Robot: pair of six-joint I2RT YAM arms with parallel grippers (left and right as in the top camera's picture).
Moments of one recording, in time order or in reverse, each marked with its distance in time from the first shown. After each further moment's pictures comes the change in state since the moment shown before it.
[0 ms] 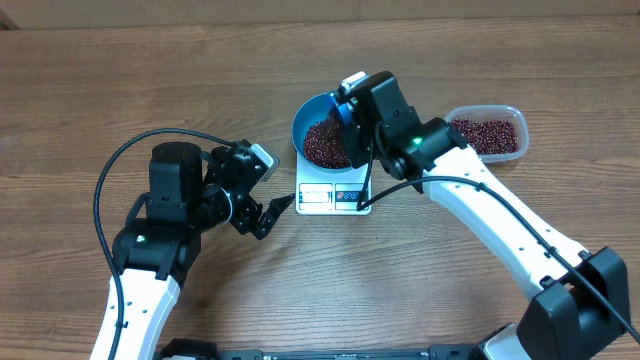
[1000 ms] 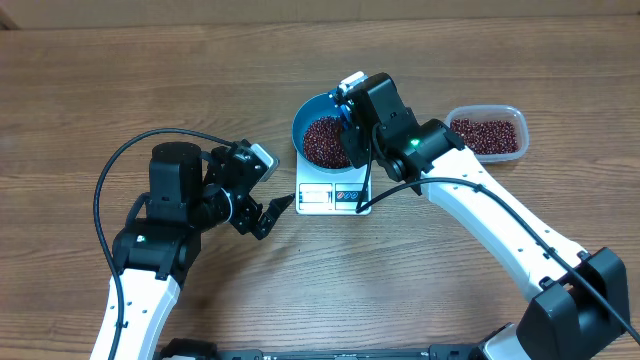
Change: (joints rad) left arm 0.000 0.000 0.000 0.000 0.000 0.000; right arm 0.006 0.000 0.000 0.000 0.053 -0.037
